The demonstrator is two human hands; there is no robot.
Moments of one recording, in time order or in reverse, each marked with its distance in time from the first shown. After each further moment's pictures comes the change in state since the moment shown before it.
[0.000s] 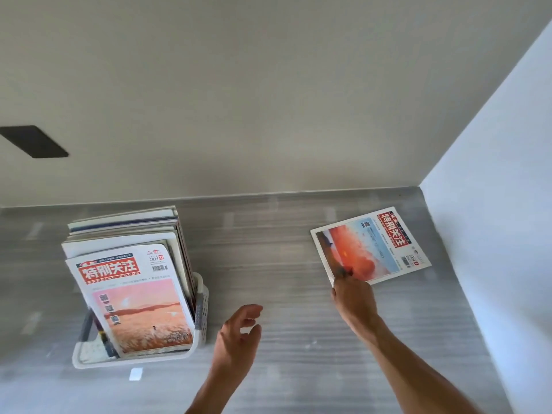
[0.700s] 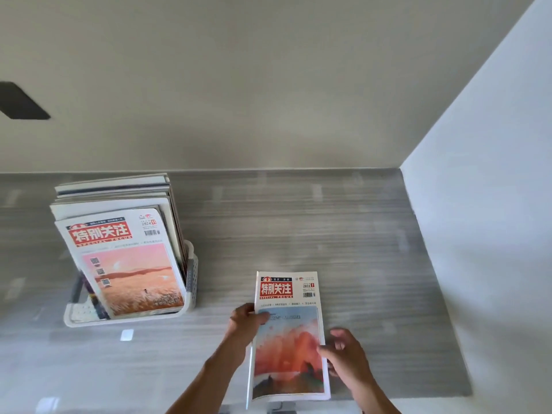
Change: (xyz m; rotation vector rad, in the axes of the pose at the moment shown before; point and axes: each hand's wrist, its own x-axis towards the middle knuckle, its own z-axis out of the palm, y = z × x) left_hand -0.016 -0.046 0.051 -0.137 -0.197 -0.529; right_hand -0.174 0.005 0.050 1.108 -0.369 0.603
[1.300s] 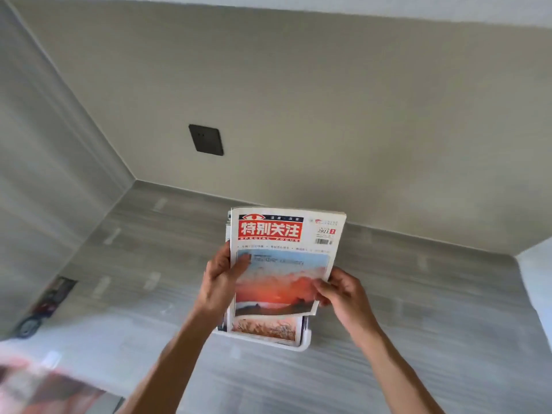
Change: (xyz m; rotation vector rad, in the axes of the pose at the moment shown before) left_hand -0.055 0.083 -0.324 -0.454 0.124 0.711; right_hand -0.066 -0.287 0.173 0.233 -0.355 -0.686
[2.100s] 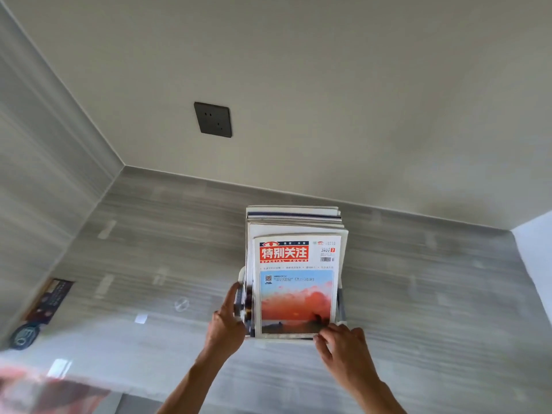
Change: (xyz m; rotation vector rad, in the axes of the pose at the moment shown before) left_hand -0.021 -0.124 -0.091 0.623 -0.096 -0.332; right_hand -0.070 0.096 0.076 -1.325 -0.035 -0.075
